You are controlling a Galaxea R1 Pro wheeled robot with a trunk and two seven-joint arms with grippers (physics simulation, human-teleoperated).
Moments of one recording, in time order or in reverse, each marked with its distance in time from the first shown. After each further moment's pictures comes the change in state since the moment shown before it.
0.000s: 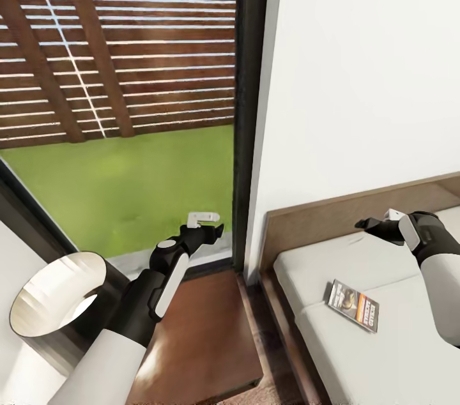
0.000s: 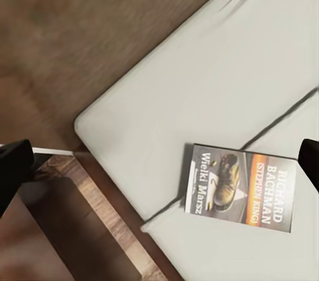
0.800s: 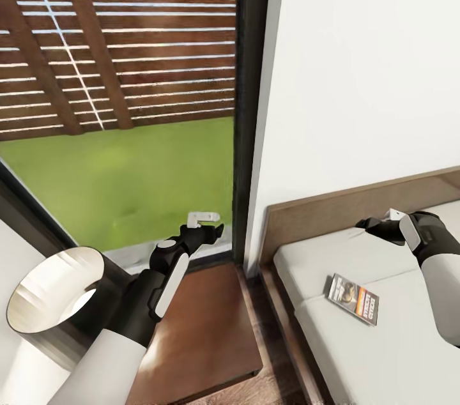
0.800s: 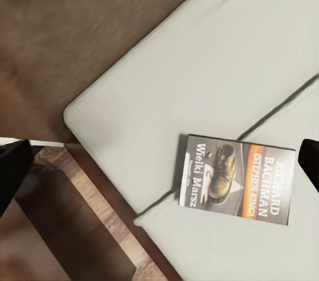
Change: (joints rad) left arm 0.000 0.000 0.000 0.000 0.000 0.000 0.000; right arm 0.000 -0.002 0.001 0.000 0.000 0.000 0.002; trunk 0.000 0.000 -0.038
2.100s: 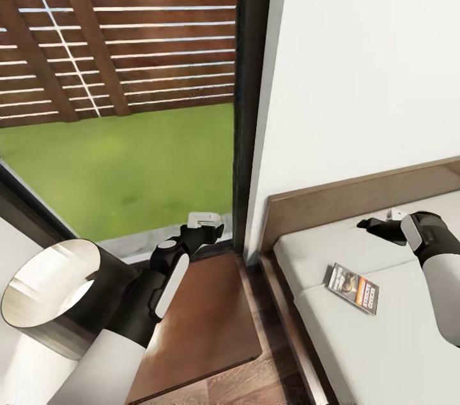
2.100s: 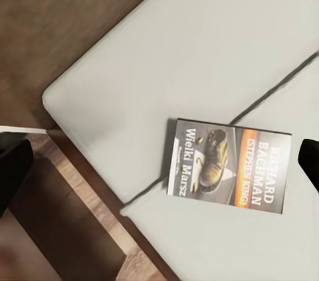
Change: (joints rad) left arm 0.001 0.003 -0.007 0.000 -0.003 -0.005 0.000; right arm 0.000 -0.005 -0.001 0.000 0.000 -0.001 0.000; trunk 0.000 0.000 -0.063
